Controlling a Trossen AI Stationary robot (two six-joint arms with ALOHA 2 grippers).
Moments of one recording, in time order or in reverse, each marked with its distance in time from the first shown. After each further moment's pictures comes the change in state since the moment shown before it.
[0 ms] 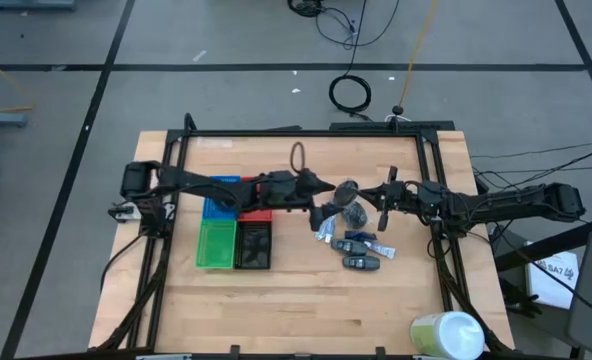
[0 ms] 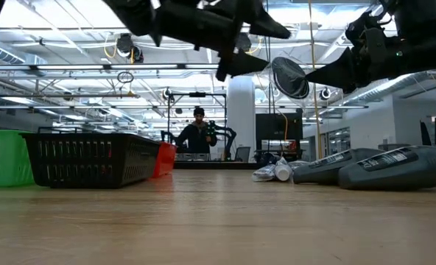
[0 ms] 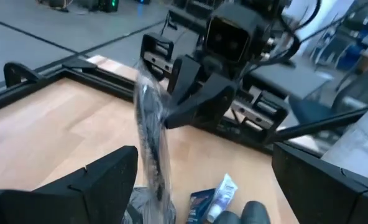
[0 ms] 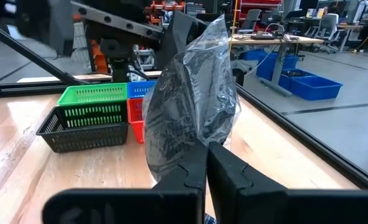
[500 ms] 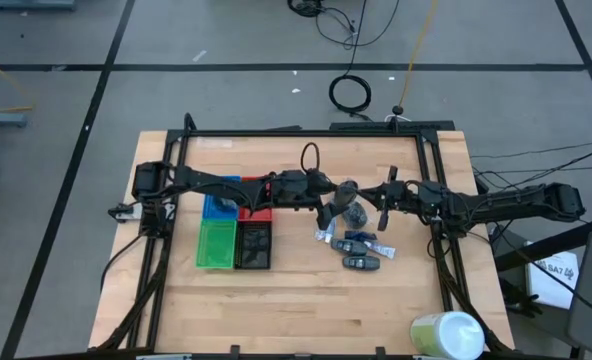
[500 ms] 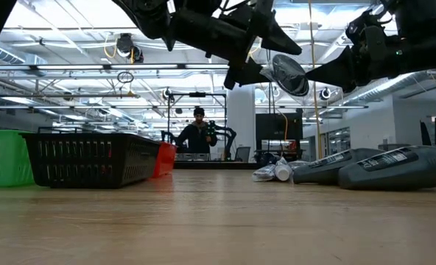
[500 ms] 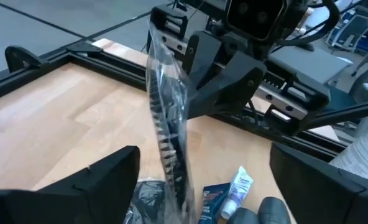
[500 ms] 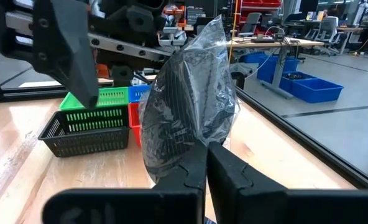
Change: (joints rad) left arm 0.017 0.080 0.095 -0.086 -0.002 0.003; right arm 0.000 0.001 0.000 0.017 -0.004 0.004
